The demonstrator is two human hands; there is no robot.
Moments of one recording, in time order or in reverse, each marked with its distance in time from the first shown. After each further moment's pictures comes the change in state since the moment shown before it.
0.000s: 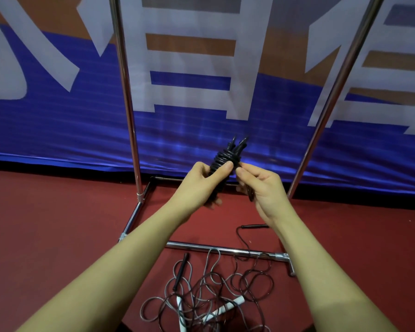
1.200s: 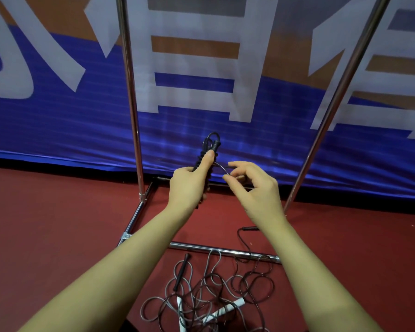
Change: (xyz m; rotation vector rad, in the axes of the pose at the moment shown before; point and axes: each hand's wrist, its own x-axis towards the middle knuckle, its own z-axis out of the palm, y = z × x) left_hand 0.006 -0.008 -0.007 -0.023 0.354 -0.035; right_hand -0.009 0.004 0.014 -0.617 0.144 -0.423
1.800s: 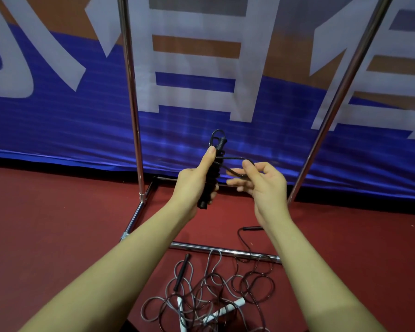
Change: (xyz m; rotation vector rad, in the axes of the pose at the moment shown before) left_hand -0.003 0.009 0.001 -0.231 -0.196 -0.148; right_hand 0.012 -0.014 0.001 0.651 0.125 0.541
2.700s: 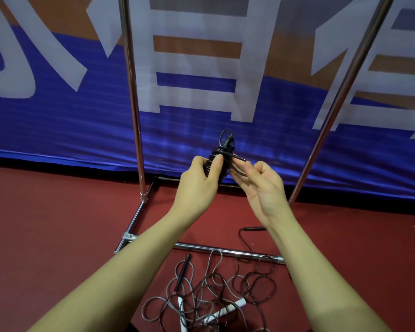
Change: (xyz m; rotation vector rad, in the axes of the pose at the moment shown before) left_hand -0.003 -0.006 0.004 0.555 0.180 0.362; right_hand 0.004 0.003 -0.004 0.312 -0.211 0.056
